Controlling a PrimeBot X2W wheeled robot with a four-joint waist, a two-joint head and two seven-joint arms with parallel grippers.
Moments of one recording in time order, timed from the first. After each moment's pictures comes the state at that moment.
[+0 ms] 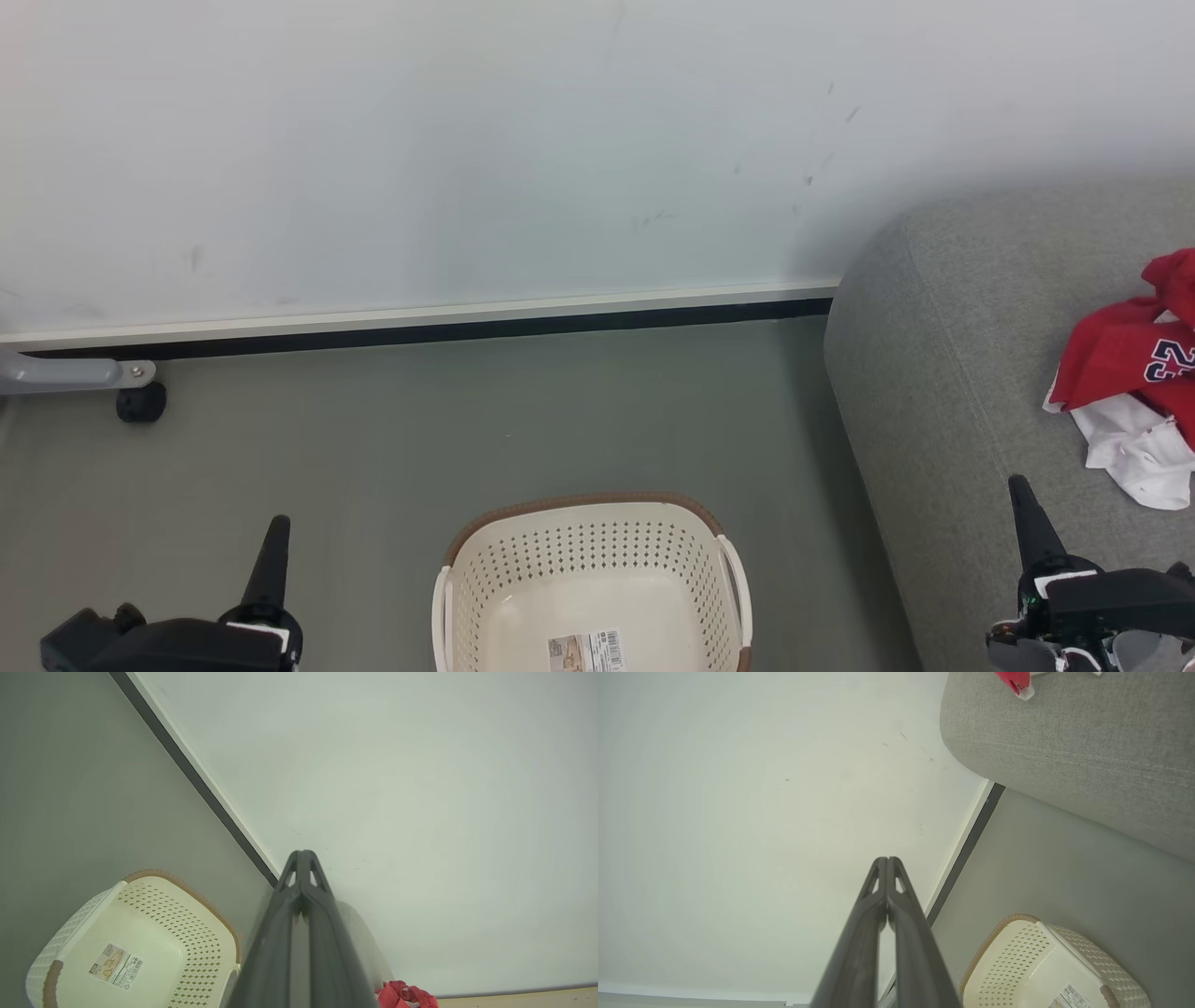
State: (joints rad) left arm -0.05 0.08 0.04 0.25 -1.30 -0.06 0.07; right arm -0.11 -0.10 -0.03 0.25 1.33 0.06 0.07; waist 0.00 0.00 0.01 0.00
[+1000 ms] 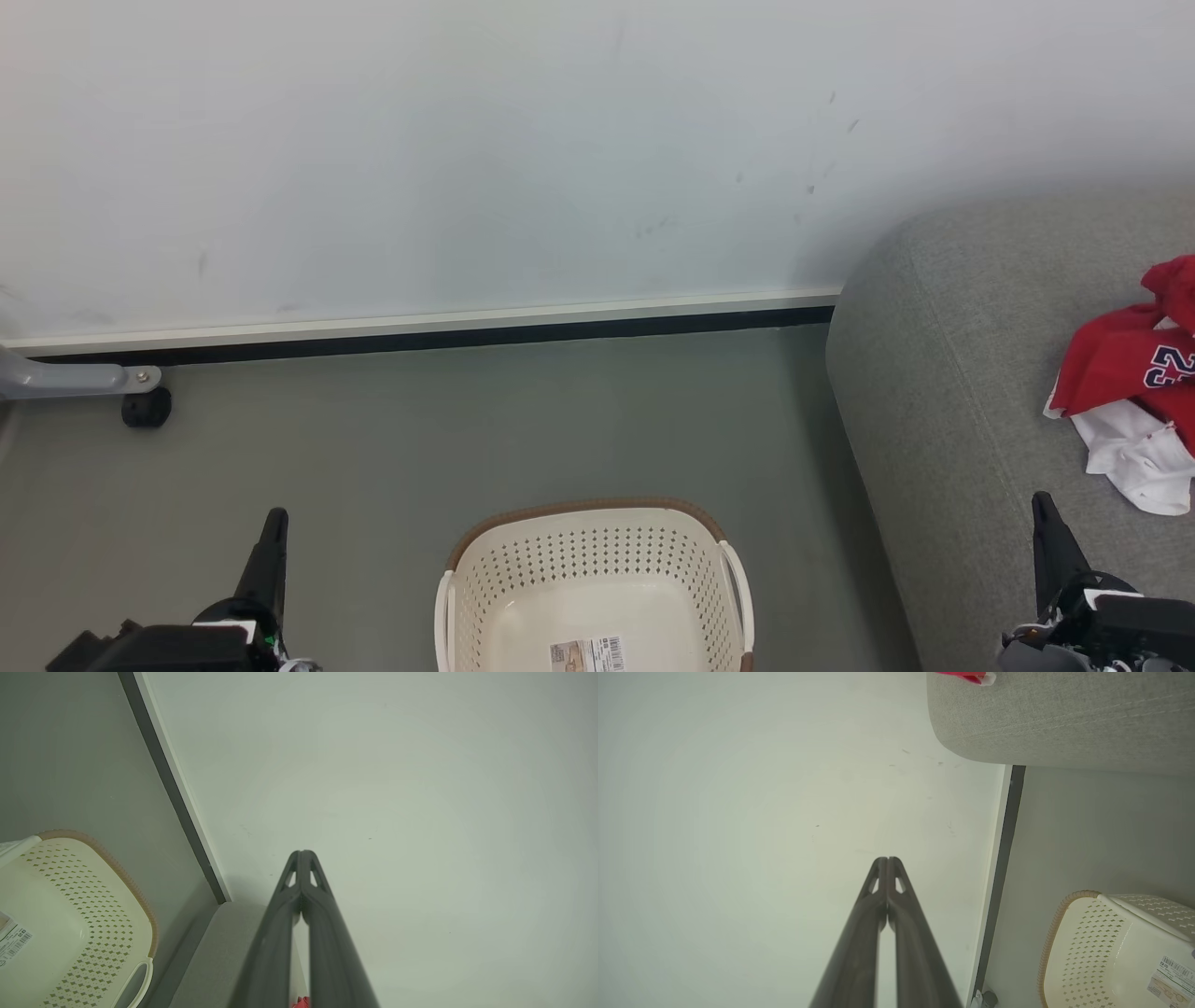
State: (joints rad) left arm -0.08 0.04 0.09 0.29 -1.60 -0.12 0.11; right arm -0.11 -0.04 -0.13 0.30 1.60 0.12 0.11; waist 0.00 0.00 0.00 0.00
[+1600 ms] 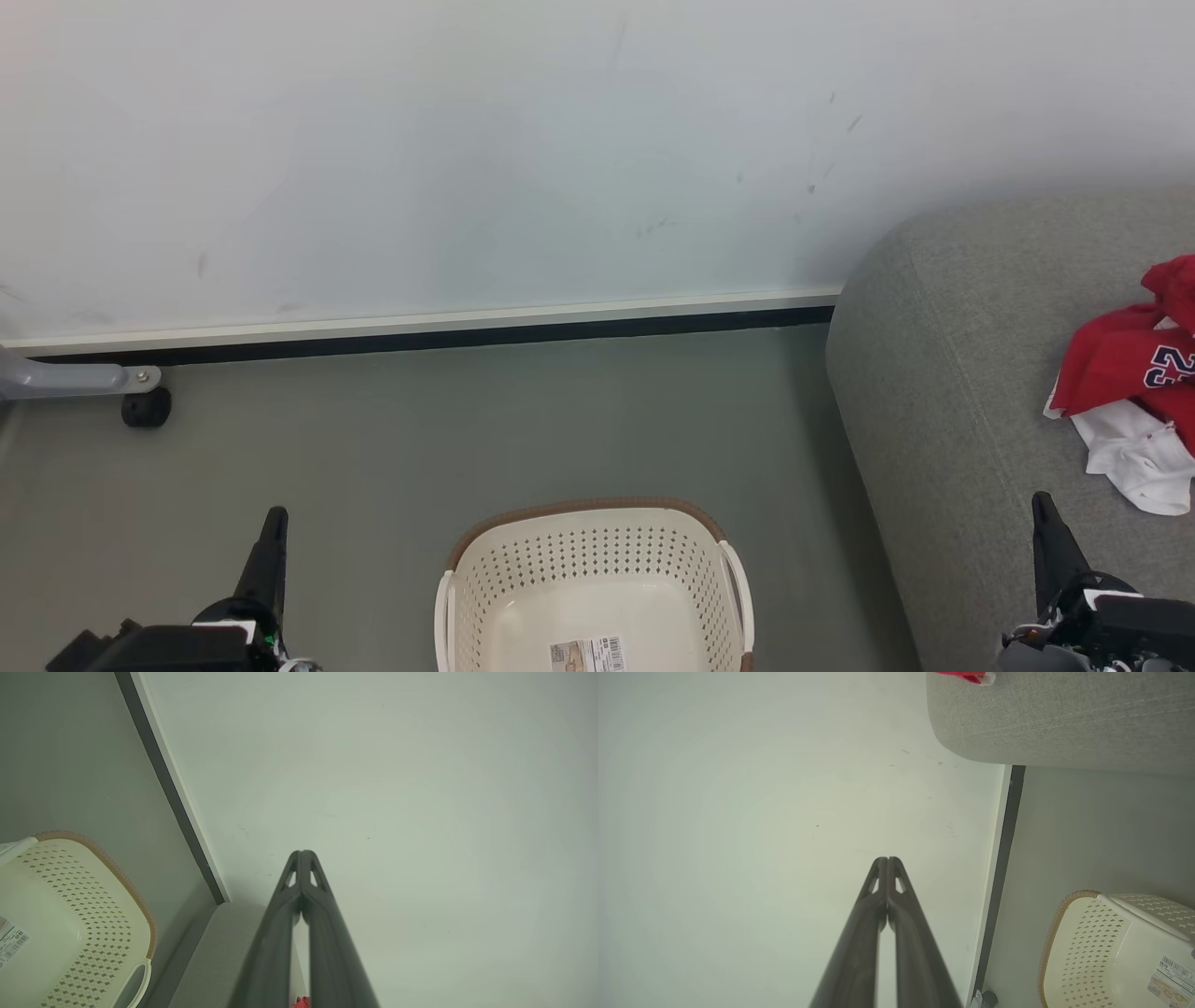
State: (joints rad) left arm -0.08 0.04 0.09 0.29 -1.60 -0.12 0.11; right arm -0.11 -0.04 -0.13 0.30 1.60 0.12 0.11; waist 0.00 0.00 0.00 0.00
